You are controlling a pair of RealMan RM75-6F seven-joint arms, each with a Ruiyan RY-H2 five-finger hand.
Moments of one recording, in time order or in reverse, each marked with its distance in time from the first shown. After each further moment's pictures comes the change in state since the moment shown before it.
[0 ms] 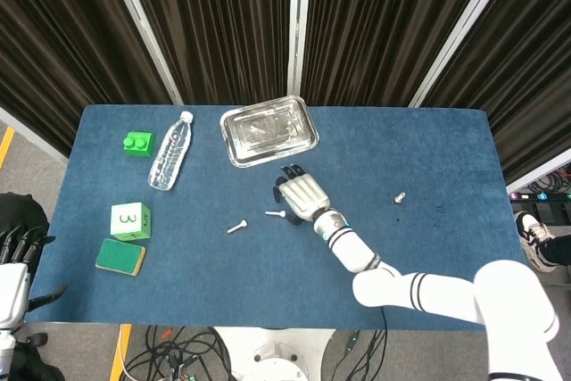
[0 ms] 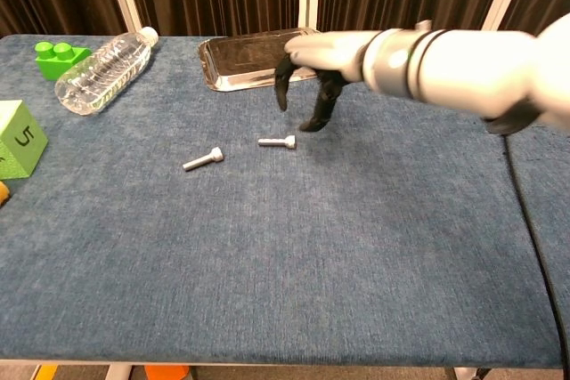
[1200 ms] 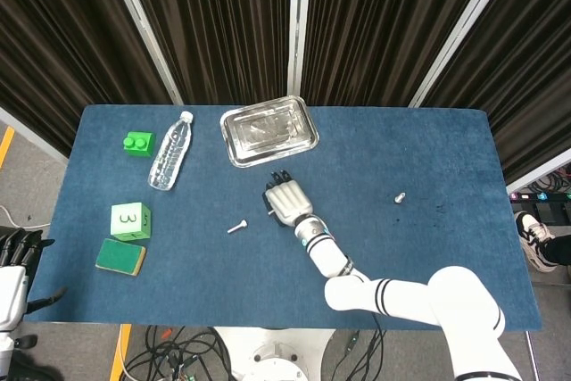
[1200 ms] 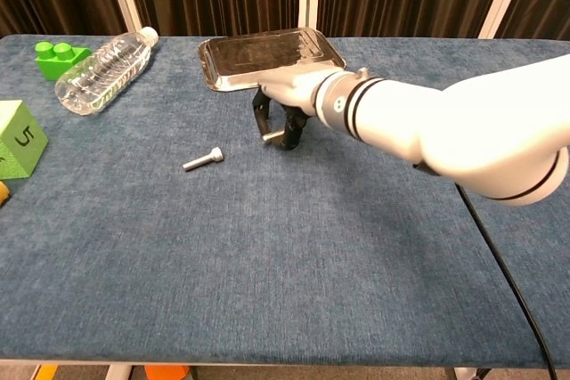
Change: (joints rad) left arm 0.007 -0.023 0.004 0.060 -0.001 -0.008 -0.077; right arm 0.049 -0.175 -0.002 0.163 0.074 0.055 -0.055
